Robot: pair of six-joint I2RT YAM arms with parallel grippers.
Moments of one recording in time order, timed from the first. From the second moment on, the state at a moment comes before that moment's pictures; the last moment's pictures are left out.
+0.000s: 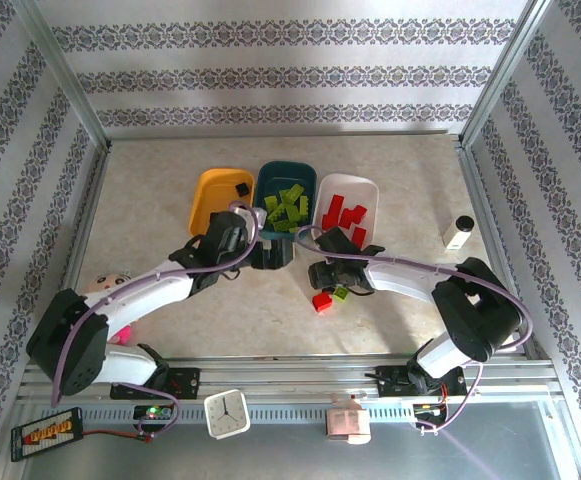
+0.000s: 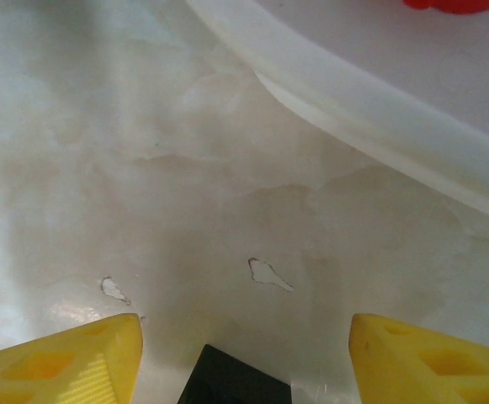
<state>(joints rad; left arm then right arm) -0.63 1.32 0.74 -0.03 0.22 -0.58 0.68 1.55 0.77 -0.36 0.07 0.43</state>
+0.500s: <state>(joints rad) -0.63 1.07 0.51 -0.02 0.17 -0.64 0.76 1.57 0.77 -0.42 0.14 0.44</state>
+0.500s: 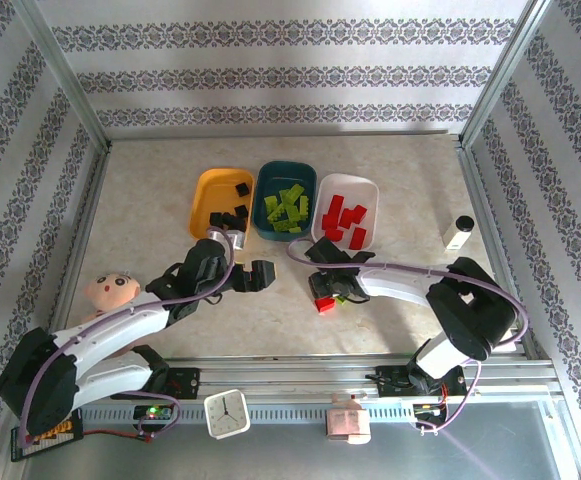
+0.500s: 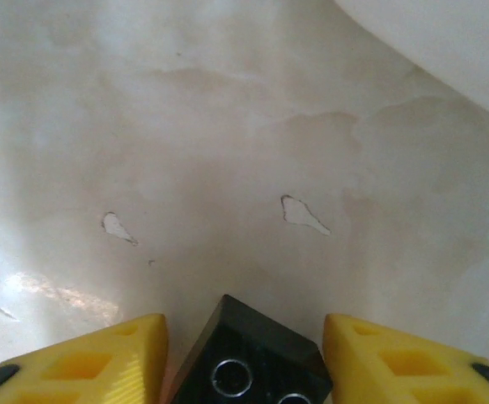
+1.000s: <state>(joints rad) -0.63 0.96 0.47 -0.03 0.15 -0.64 0.78 1.45 0.81 -0.42 0.13 0.39</state>
